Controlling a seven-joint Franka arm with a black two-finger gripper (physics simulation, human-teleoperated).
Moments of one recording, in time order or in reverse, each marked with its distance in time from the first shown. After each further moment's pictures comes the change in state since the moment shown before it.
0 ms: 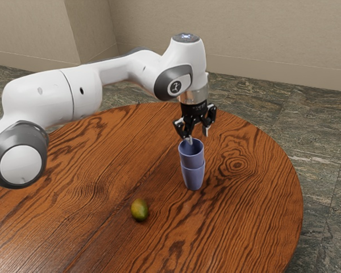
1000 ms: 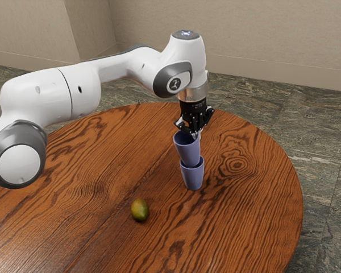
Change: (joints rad) arm 0.000 -0.007 -0.002 0.006 0.003 -0.022 -0.002
